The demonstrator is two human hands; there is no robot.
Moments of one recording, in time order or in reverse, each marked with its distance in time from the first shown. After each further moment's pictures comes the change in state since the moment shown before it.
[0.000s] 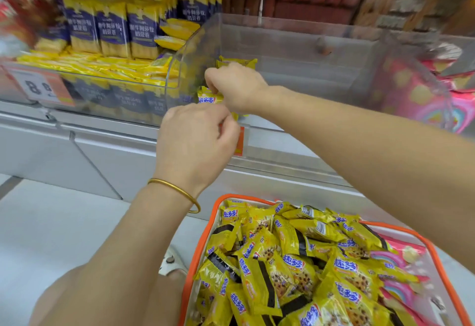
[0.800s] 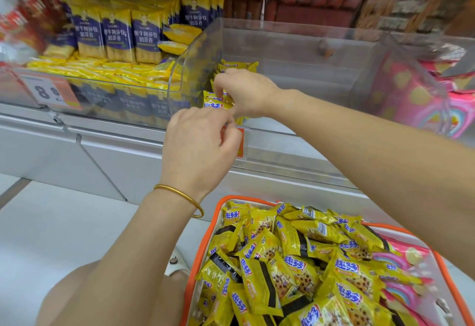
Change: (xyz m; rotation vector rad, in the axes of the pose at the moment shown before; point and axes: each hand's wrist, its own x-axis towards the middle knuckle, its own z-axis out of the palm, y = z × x) left_hand -0.006 0.000 0.004 0.015 0.022 0.011; right_hand -0.004 0.019 0.007 0.081 -0.009 -0.088
